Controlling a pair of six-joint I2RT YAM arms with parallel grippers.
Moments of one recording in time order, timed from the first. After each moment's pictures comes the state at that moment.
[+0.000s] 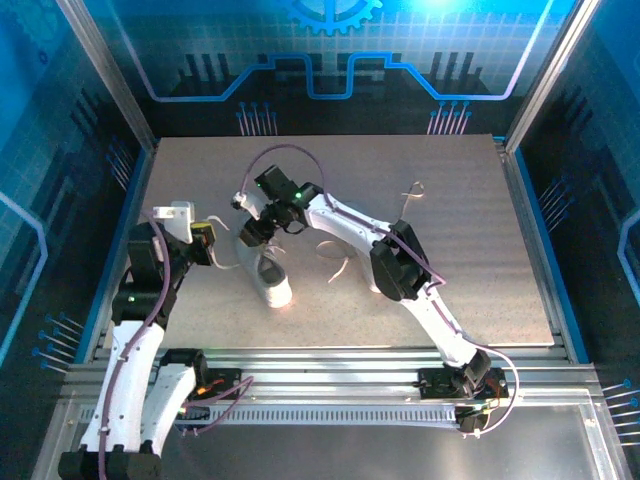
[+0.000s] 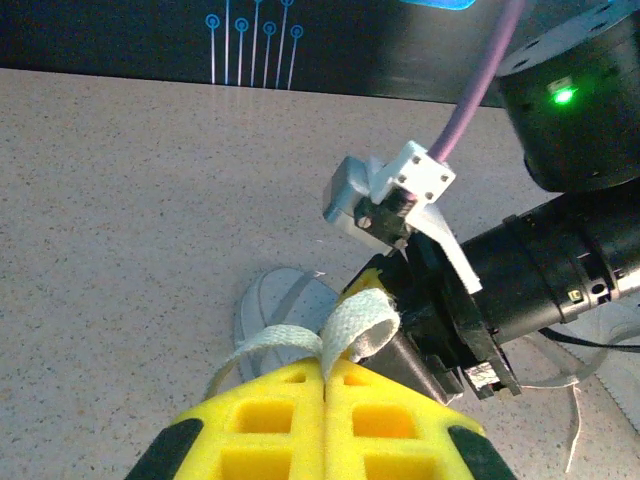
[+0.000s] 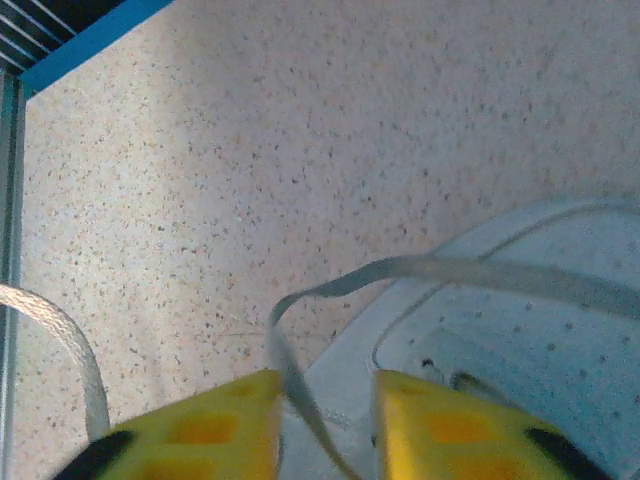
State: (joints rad) left arm 0.06 0.69 0.70 -0.44 0.25 -0.12; right arm 0.82 2.45 2.23 -0.68 -0.54 -0.09
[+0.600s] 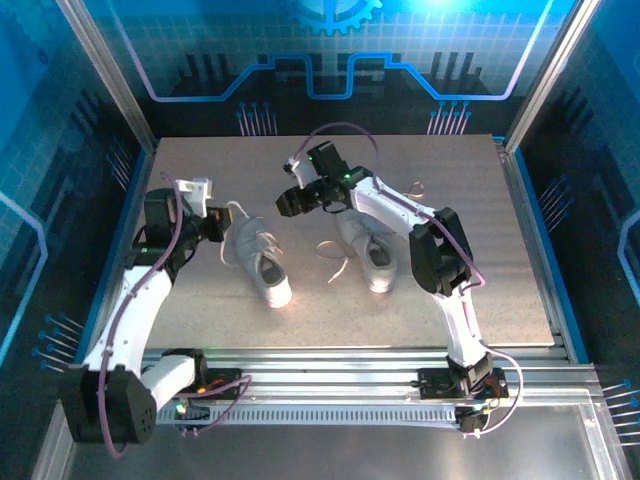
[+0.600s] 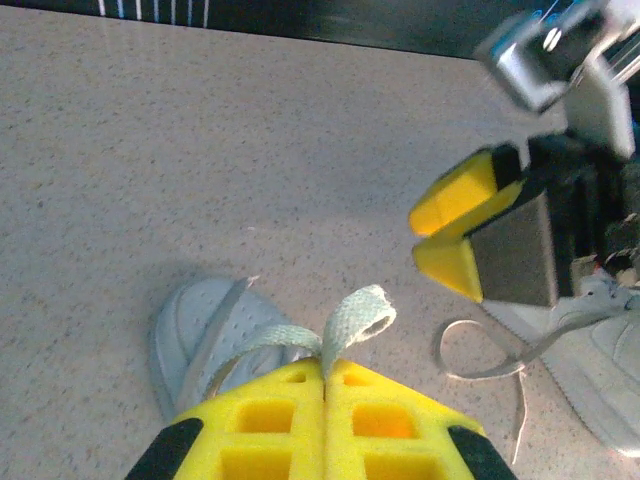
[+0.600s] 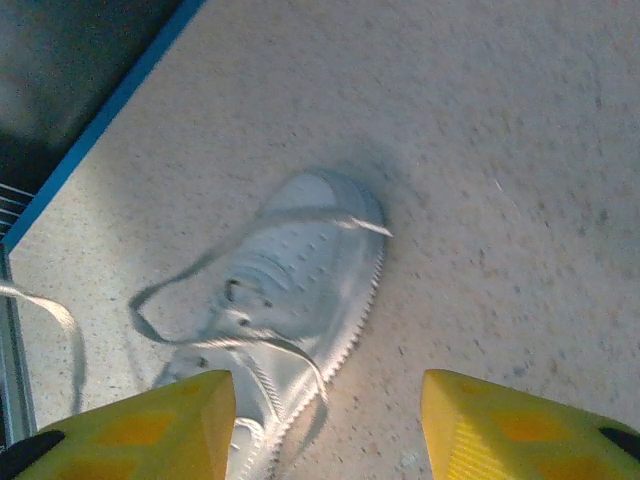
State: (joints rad) left arm 0.06 1.08 0.85 -0.34 0.44 -0.12; right arm 0.61 2.20 1.85 -0.47 -0.54 0.17
